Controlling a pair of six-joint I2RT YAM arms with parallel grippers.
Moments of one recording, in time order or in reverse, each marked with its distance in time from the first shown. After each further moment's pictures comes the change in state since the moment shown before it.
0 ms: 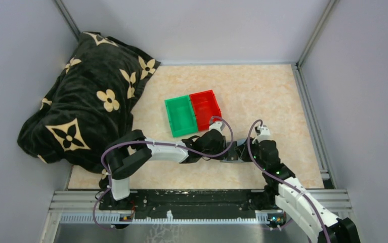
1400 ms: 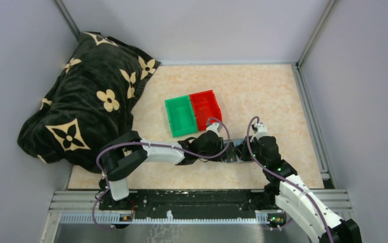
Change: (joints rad) left arm 0.011 -0.052 -0.067 0.035 0.023 -0.022; right arm 0.002 0.010 0.098 -0.127 -0.070 -0.047
